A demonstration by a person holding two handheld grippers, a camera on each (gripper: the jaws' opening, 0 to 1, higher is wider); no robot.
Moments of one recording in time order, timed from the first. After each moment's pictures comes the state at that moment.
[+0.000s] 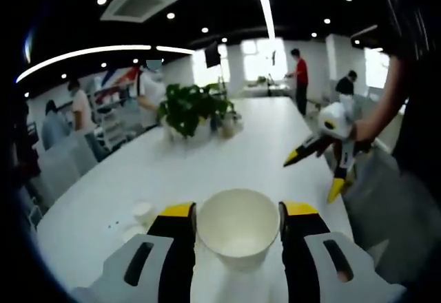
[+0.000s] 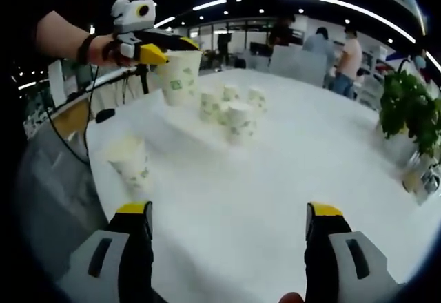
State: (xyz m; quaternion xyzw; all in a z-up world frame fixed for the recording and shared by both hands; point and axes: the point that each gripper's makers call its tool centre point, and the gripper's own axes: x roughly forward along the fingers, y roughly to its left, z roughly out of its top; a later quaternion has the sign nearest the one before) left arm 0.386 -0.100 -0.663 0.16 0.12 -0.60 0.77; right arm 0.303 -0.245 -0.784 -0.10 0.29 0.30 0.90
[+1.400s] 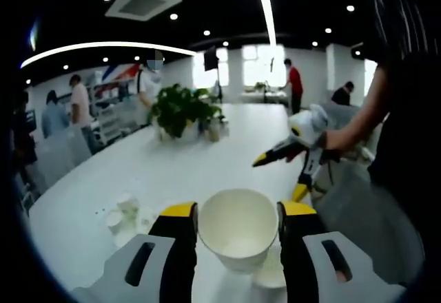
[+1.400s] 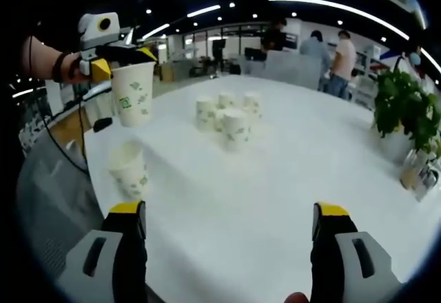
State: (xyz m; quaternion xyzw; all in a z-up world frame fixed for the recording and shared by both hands) left arm 0.323 -0.089 -0.654 0.12 0.14 -0.61 0.77; right arm 0.306 -0.244 -0.772 -0.08 0.28 0.29 0.91
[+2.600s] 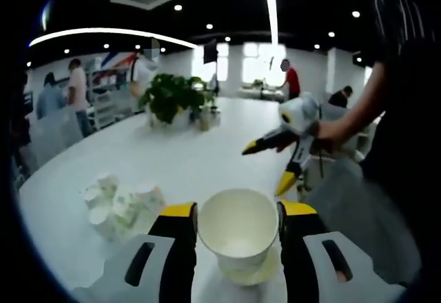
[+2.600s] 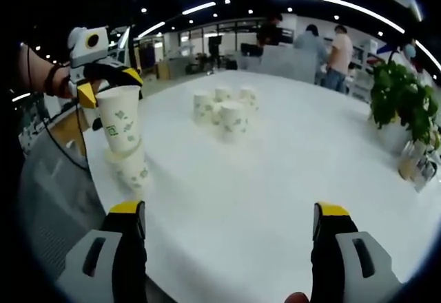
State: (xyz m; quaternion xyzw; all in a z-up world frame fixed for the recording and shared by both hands) left arm 0.287 -0.095 -0.695 0.10 0.17 -0.61 0.76; right arm 0.290 -0.252 -0.780 -0.08 0.29 0.28 0.91
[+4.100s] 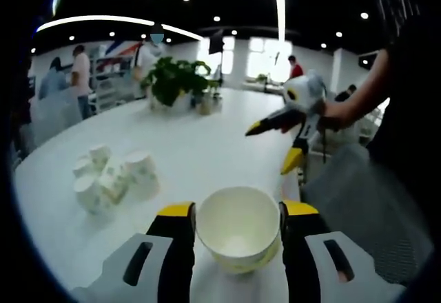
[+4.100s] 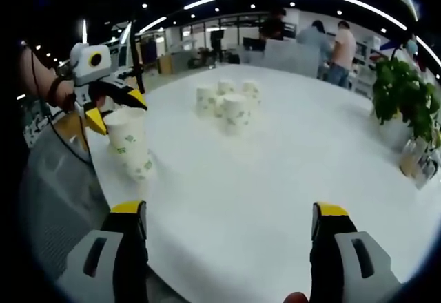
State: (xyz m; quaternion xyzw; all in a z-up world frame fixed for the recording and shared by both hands) left arm 0.278 -0.091 -0.737 0.08 0.20 -0.61 0.77; right arm 0.279 -0.254 -0.784 -0.08 0.31 0.28 0.90
